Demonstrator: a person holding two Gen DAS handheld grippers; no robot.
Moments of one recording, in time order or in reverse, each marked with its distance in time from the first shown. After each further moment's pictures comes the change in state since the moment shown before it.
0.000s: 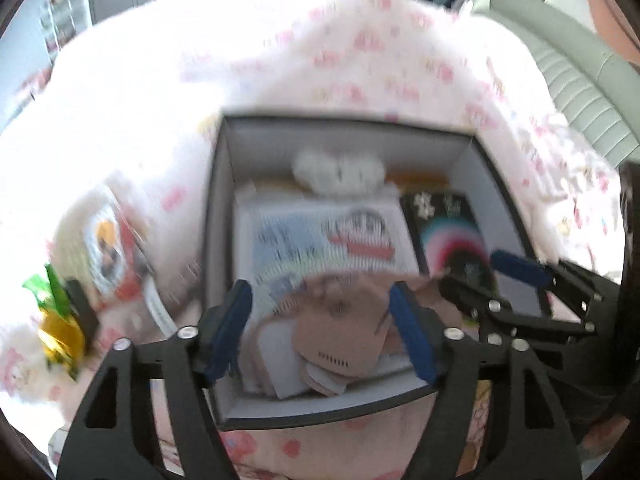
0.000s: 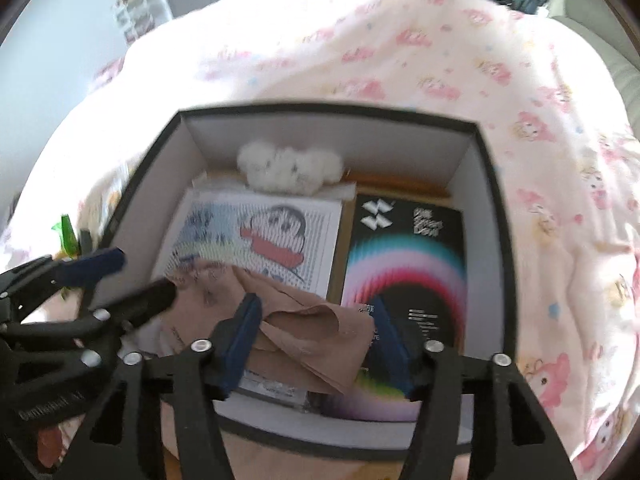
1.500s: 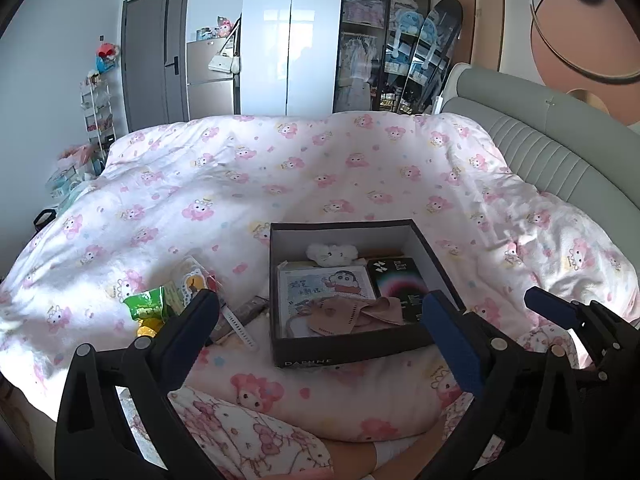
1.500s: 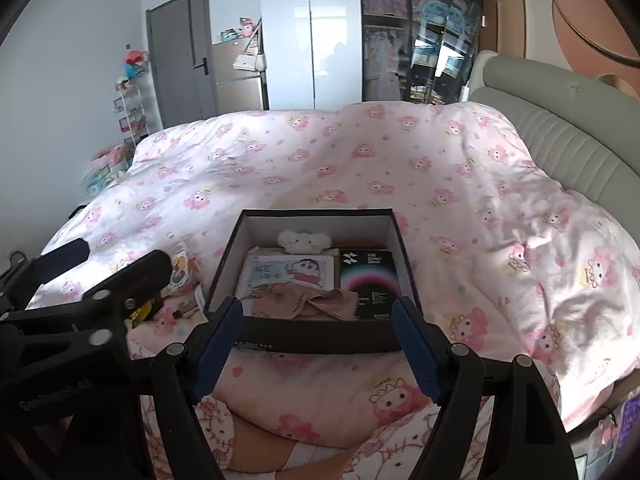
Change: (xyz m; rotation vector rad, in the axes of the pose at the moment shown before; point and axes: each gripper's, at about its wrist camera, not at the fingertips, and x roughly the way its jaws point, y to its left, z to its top) left arm -0.199 -0.036 -0.075 0.044 -0.385 0.071; right arm -0.163 0.098 -0.088 0.073 -0.377 -0.118
